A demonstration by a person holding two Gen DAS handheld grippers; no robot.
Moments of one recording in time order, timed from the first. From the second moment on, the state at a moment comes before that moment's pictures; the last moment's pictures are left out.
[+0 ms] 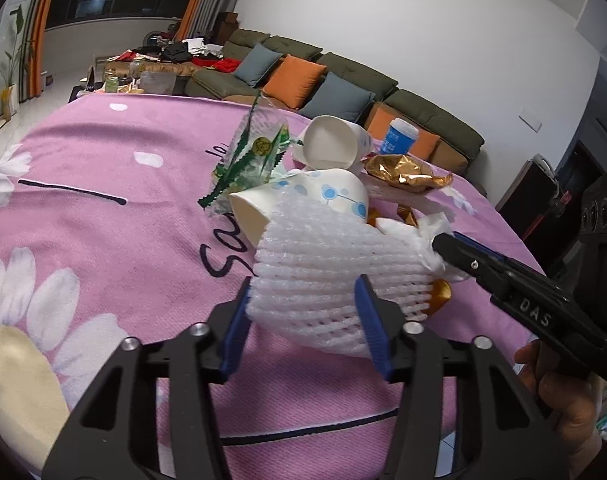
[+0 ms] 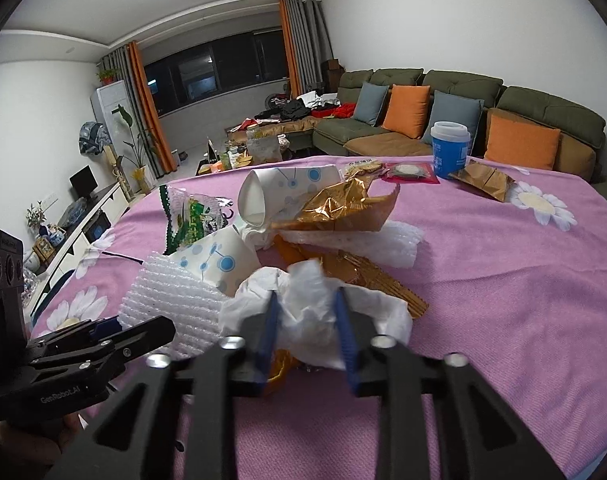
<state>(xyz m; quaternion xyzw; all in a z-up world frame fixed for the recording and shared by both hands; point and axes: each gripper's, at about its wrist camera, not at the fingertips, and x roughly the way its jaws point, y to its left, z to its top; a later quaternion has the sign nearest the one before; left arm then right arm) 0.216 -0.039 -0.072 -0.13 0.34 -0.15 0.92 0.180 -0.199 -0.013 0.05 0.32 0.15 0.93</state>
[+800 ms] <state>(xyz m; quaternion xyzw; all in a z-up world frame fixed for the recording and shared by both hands) 0.131 0.029 0.021 -0.16 0.20 -0.14 0.96 0.148 -0.181 0.058 0.06 0.23 0.19 0.95</state>
